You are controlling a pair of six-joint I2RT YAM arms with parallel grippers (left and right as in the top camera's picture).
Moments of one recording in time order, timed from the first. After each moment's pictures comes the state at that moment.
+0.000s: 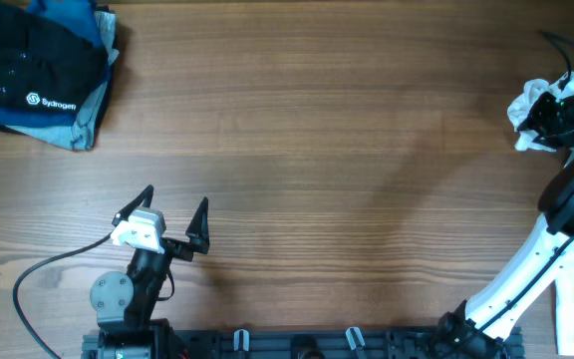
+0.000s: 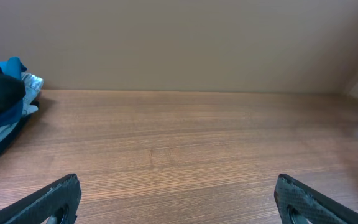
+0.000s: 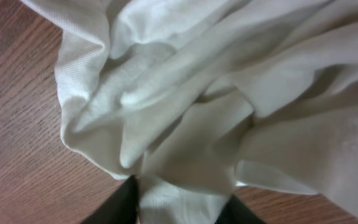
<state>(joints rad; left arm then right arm) 0.06 0.02 0.01 -0.05 0.34 -0.13 -0.56 2.35 1.95 -1.10 -0.15 0.08</state>
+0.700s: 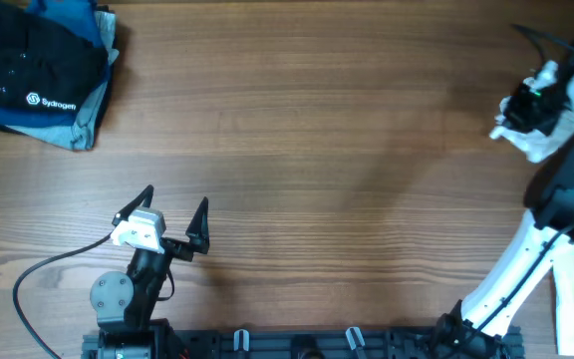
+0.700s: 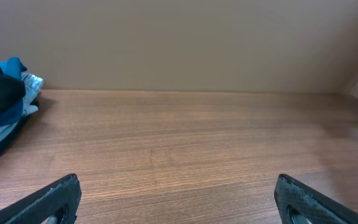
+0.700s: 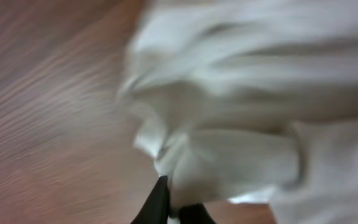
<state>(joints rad) 0.06 0.02 0.01 -0.05 0.34 -0.13 -0.43 2.35 1.95 -1.11 -0.18 0.09</state>
